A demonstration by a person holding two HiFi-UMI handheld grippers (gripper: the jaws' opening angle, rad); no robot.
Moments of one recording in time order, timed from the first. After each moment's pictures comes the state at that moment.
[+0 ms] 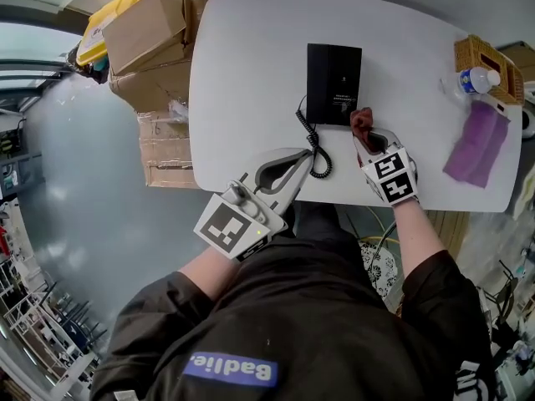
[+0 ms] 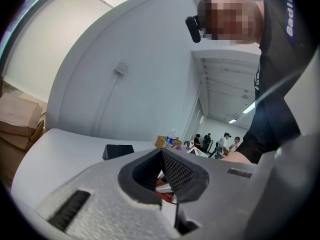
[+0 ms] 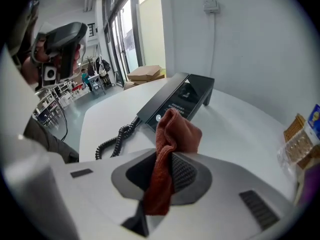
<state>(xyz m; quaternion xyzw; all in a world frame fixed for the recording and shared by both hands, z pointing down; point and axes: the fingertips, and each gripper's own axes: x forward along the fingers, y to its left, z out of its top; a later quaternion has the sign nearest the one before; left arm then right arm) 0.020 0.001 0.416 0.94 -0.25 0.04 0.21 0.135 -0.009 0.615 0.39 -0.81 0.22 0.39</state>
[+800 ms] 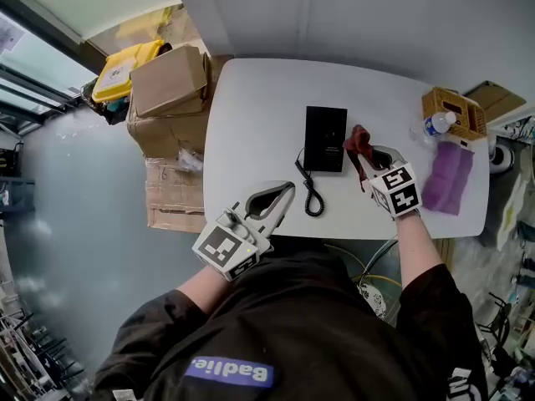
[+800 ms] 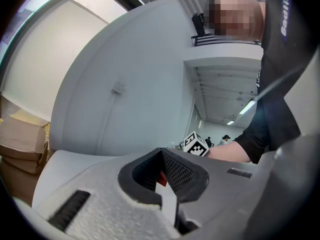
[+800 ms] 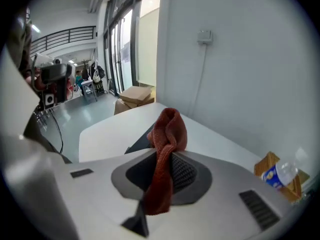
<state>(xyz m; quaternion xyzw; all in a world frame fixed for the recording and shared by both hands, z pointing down) -0.024 0.000 0.355 0.95 -0.25 0.01 0.16 0.161 -0.064 0.494 0.45 -0.80 0.16 0.36</state>
